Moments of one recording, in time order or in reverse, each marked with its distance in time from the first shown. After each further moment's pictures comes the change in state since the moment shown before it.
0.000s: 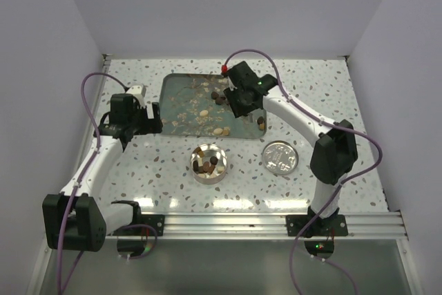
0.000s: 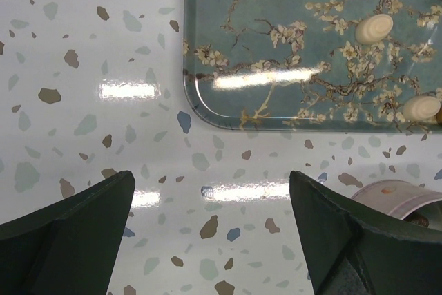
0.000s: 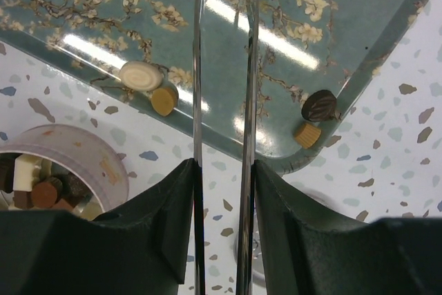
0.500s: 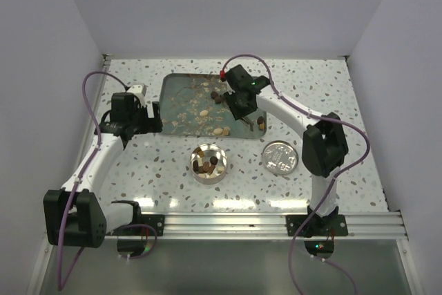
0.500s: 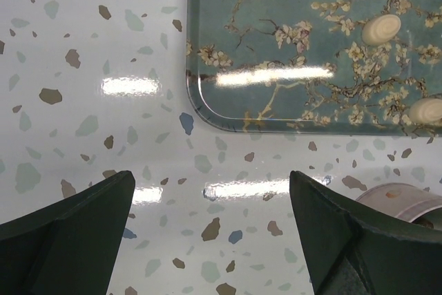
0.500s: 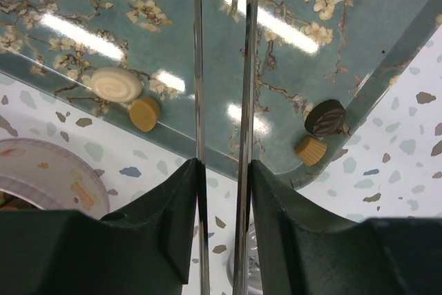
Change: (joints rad) left arm 0.000 0.026 0.010 0.000 -0.008 0.000; right arm -0.018 0.104 0.002 0.027 -0.005 -0.024
